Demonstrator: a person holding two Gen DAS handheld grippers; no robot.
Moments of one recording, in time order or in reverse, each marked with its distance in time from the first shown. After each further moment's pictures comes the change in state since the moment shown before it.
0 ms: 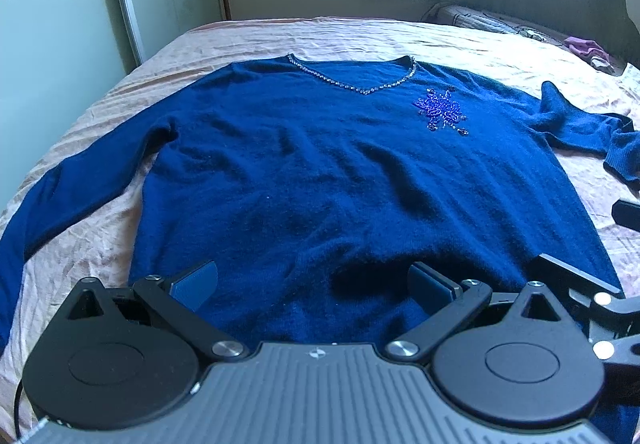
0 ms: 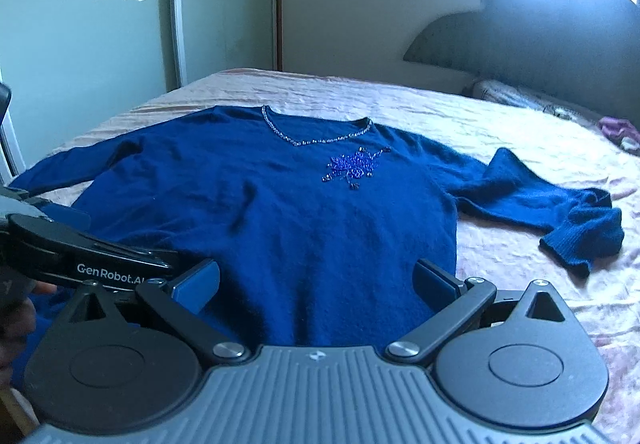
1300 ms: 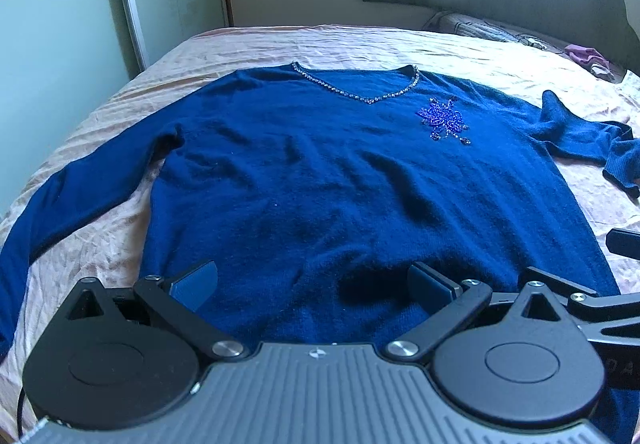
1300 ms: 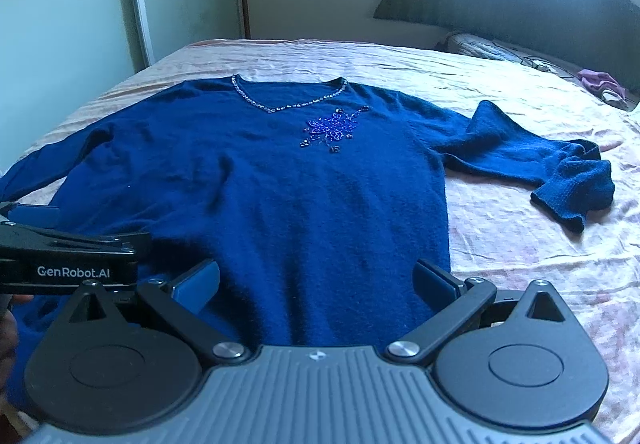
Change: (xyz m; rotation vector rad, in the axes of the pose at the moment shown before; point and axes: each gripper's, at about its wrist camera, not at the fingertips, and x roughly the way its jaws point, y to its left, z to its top) left arm -0.006 0.004 0.000 -0.006 -0.023 0.007; right arm 0.012 0.003 0.001 0.085 0.112 -0.067
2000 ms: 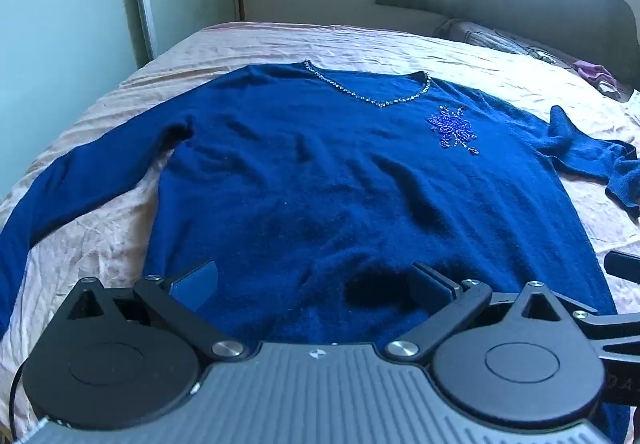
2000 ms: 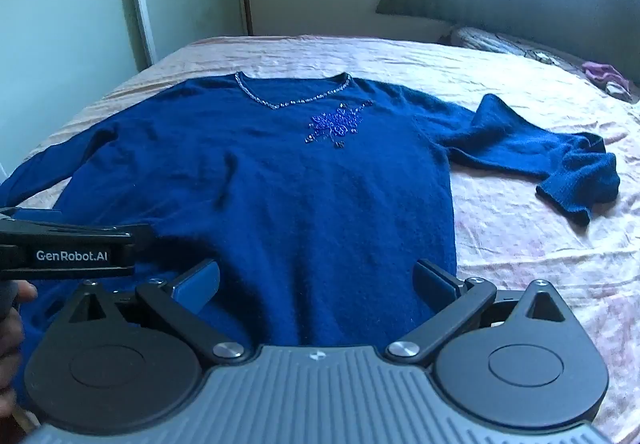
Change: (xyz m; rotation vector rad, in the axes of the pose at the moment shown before) left arm -0.001 0.011 0.001 -0.058 0.002 -0.010; right arm 0.002 -0.002 0.000 0.011 0.013 0.017
